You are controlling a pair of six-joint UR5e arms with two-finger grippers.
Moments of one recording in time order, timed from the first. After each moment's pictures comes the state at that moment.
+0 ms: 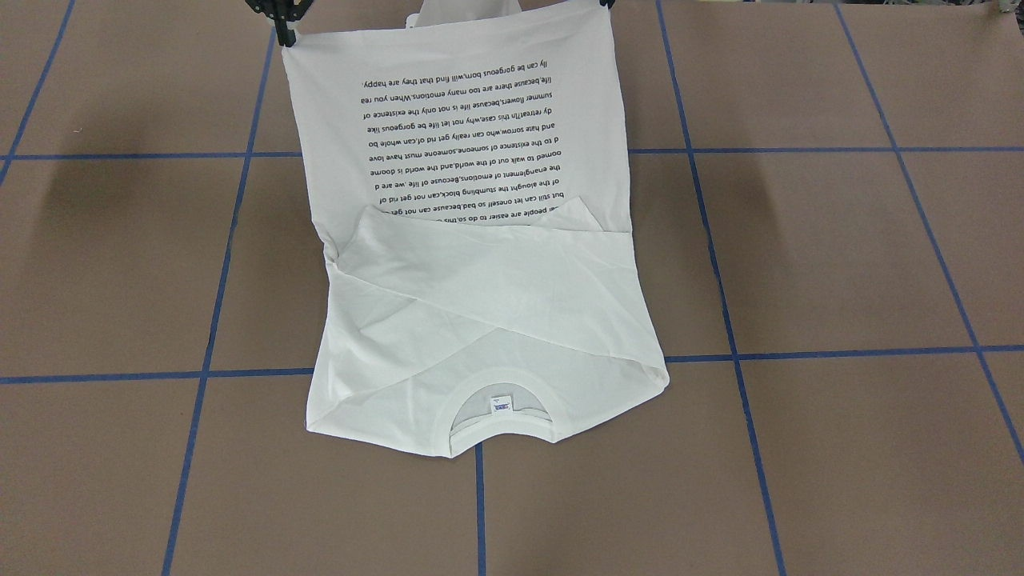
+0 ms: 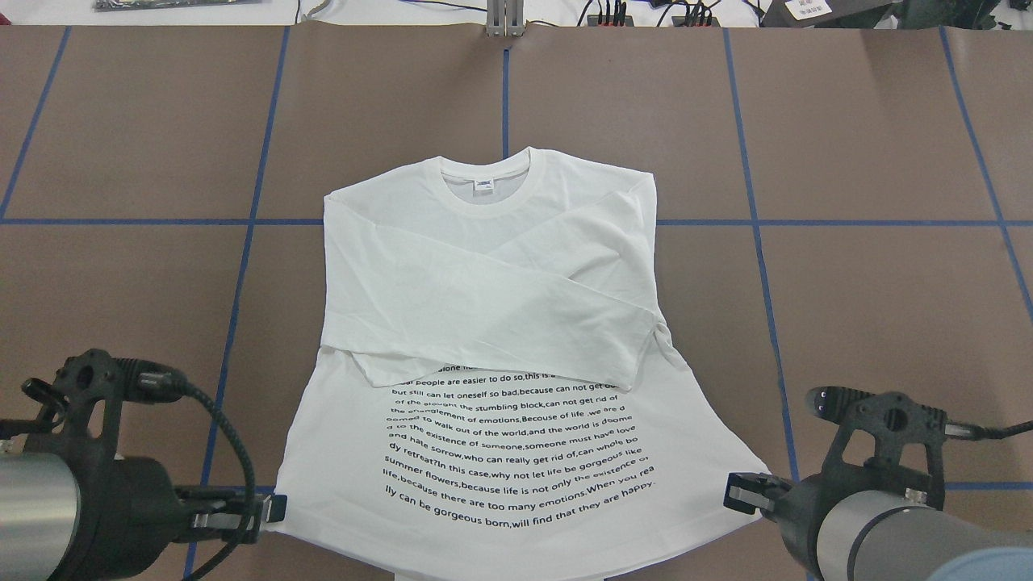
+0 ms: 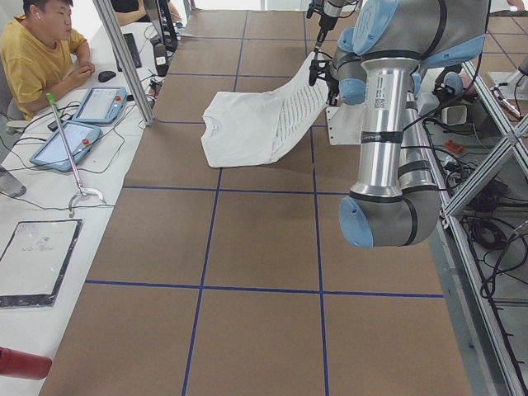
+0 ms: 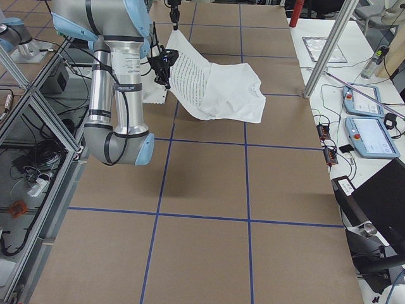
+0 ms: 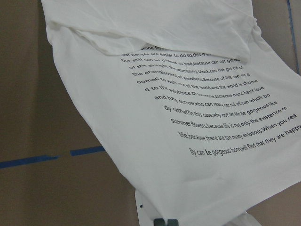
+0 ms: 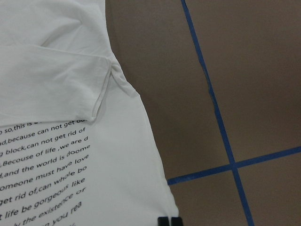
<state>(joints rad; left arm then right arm) -0.23 -1.68 -2.61 -1.60 -1.71 -1.37 0.04 -1.32 2.67 -2.22 1.35 1.81</state>
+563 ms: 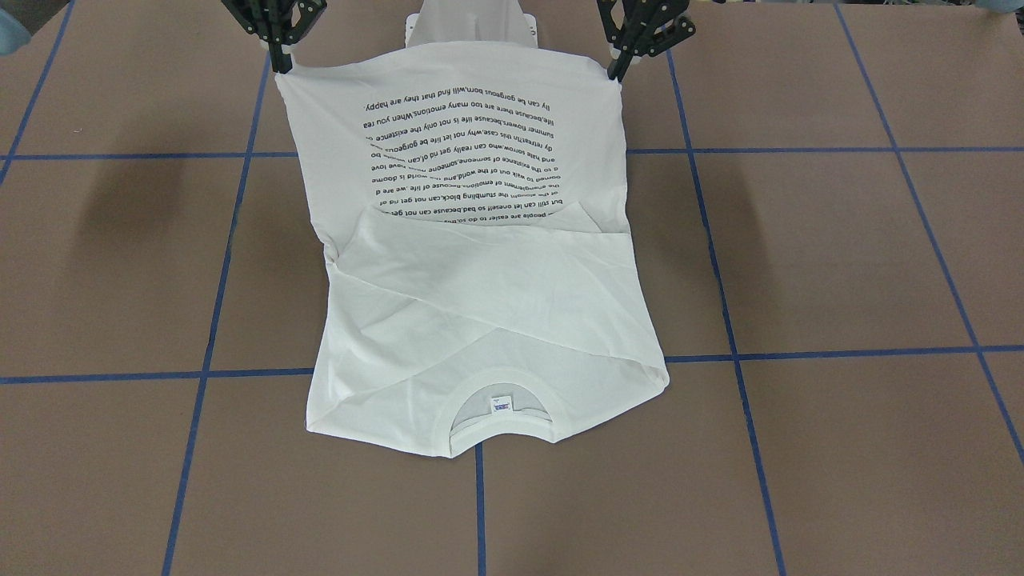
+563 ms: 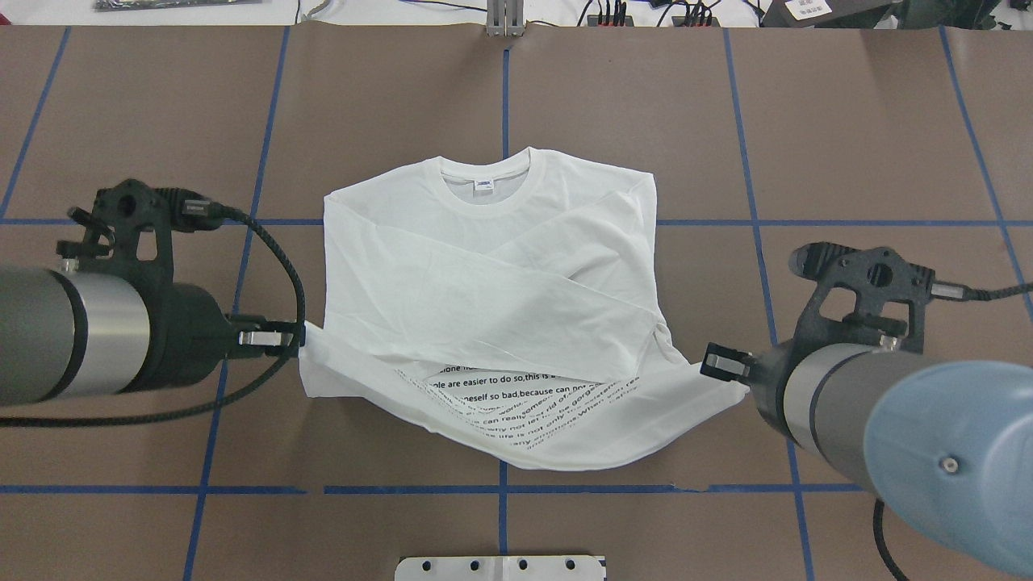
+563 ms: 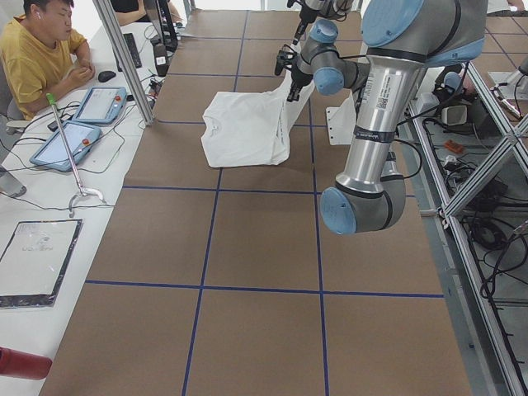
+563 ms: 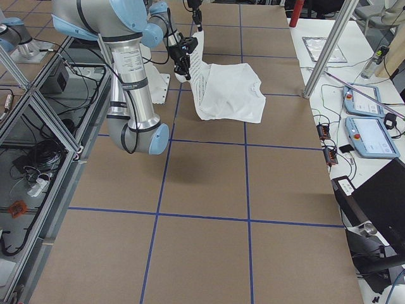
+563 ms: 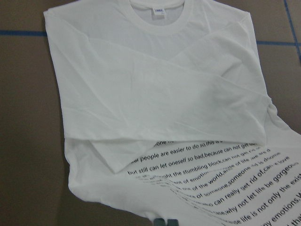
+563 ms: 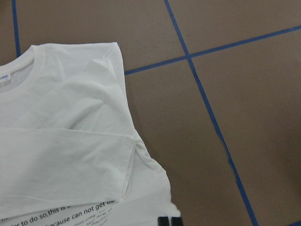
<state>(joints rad) -0.54 -1.90 -2.43 -1.47 -1.72 -1.16 0.32 -1.10 2.54 -2.30 1.40 1.63</state>
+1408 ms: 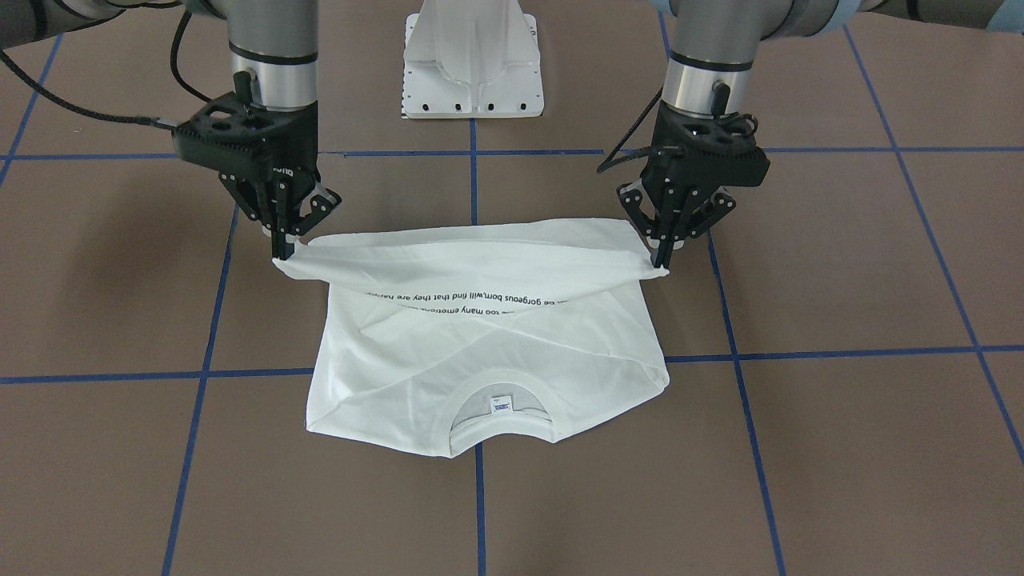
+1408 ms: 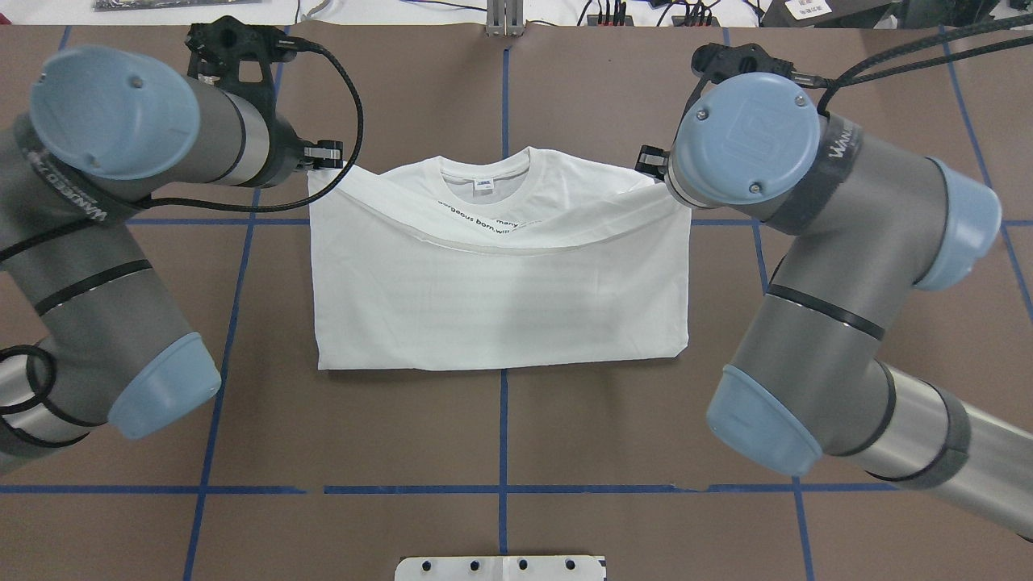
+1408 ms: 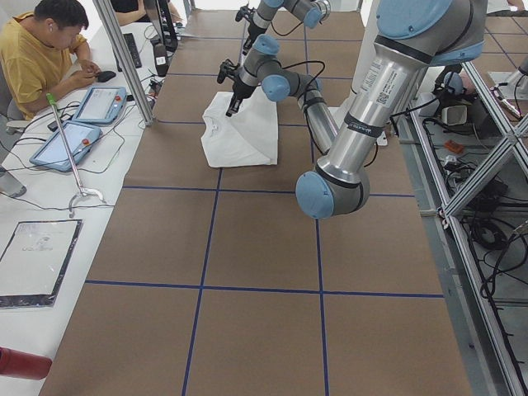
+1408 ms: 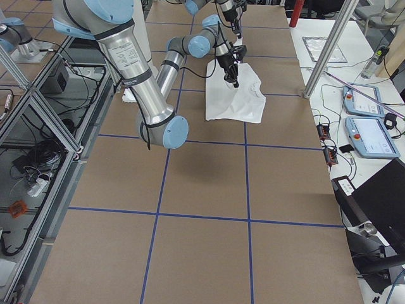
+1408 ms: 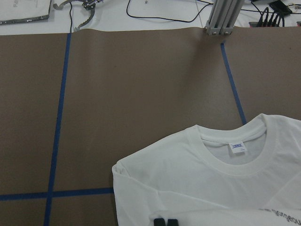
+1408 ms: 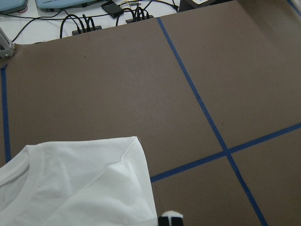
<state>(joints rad) -0.73 -2.09 -1.91 -1.66 -1.62 -1.04 0.65 -0.95 1.94 -1.86 1.49 1.42</state>
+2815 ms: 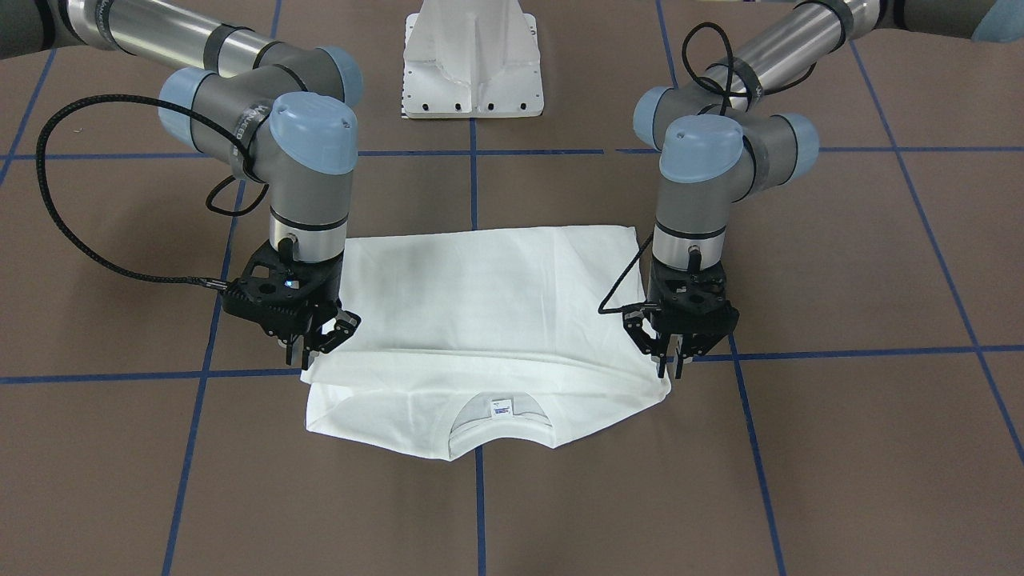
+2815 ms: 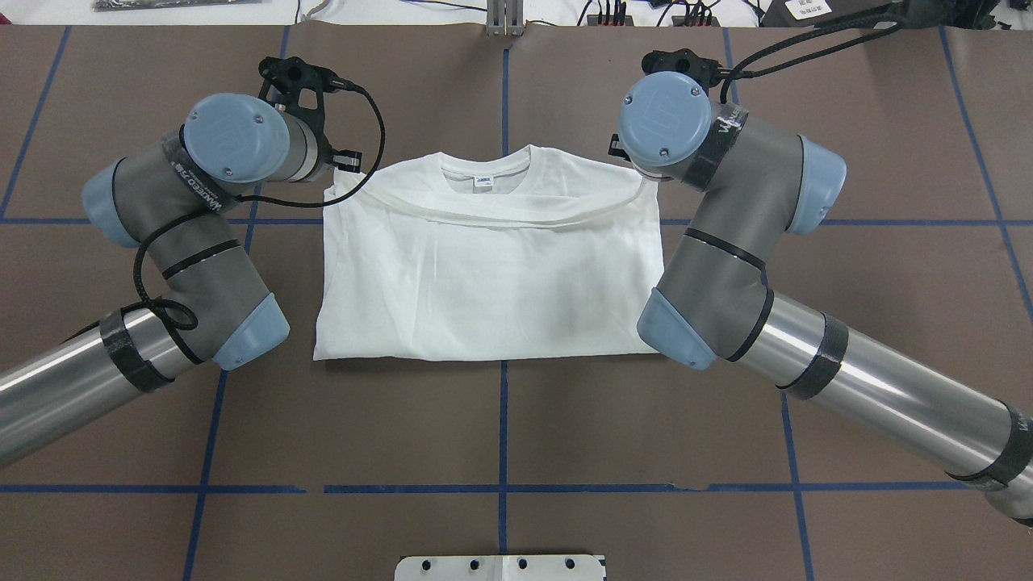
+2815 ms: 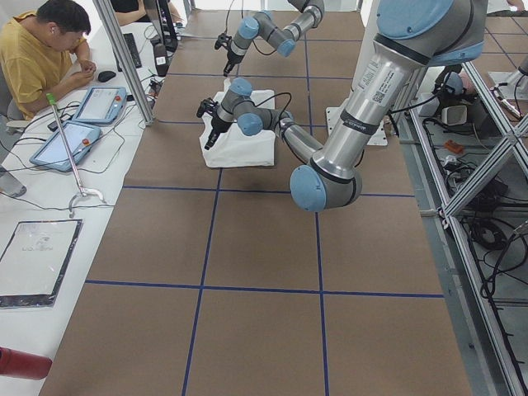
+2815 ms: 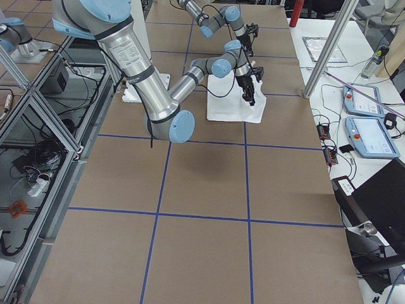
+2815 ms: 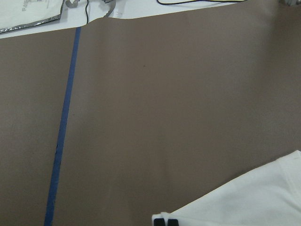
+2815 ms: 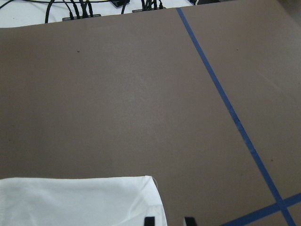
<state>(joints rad) -0.73 -2.13 -1.56 -1.91 -1.58 -0.88 0.70 -0.89 1.60 -1.64 1.53 1.32</state>
